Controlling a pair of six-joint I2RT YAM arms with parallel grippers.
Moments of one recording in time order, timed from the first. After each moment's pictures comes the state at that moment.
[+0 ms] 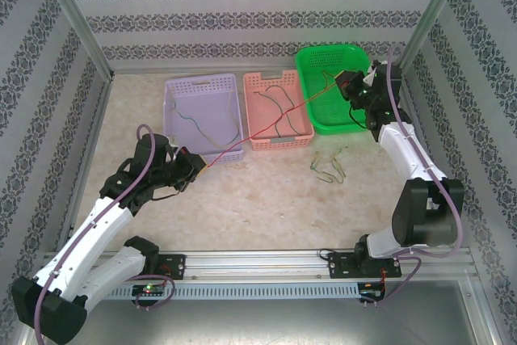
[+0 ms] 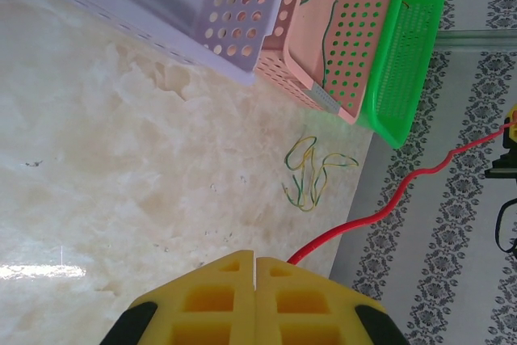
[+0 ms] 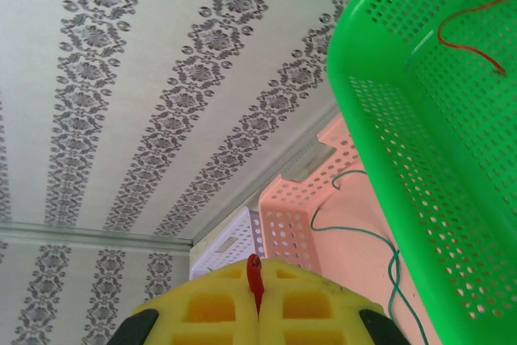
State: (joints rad) left arm -0.36 0.85 0.76 -0.59 0.34 -1.19; right arm -0.04 1.48 1.14 0.00 -0.44 1.02
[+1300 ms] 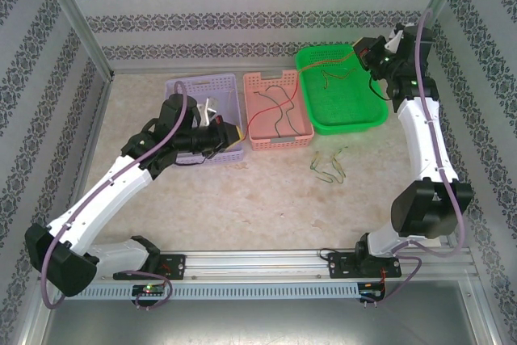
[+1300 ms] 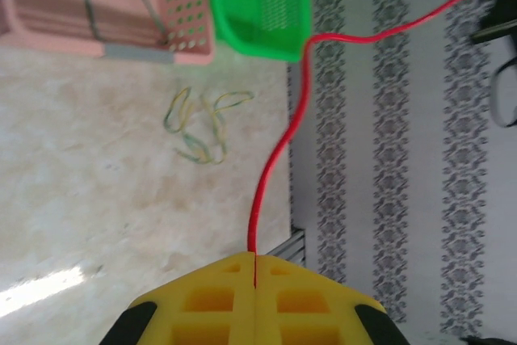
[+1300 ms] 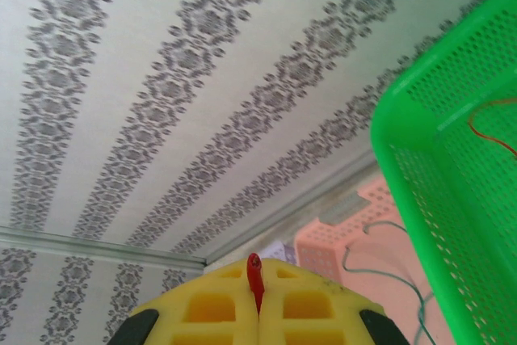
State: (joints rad) left arm -0.53 1.19 1.18 -0.50 0.46 -1.04; right arm -0.10 1.55 1.59 -0.38 -0.49 0.90
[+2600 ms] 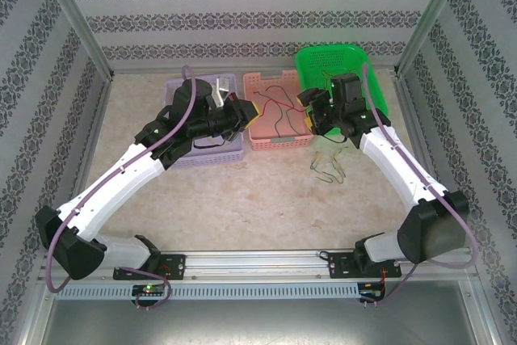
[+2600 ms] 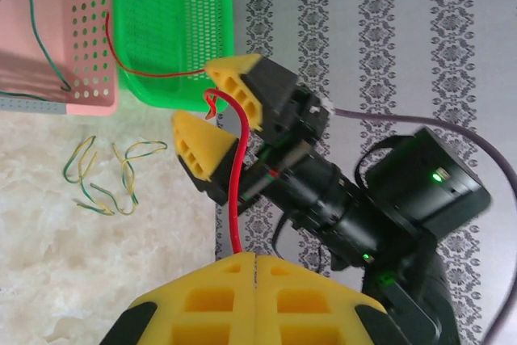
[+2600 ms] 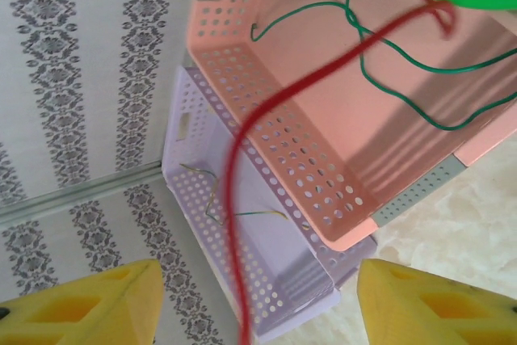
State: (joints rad) left arm -0.62 1.31 1.35 -0.38 0.33 -1.23; right arm 0.29 1.40 1.23 -0.50 -0.28 1.38
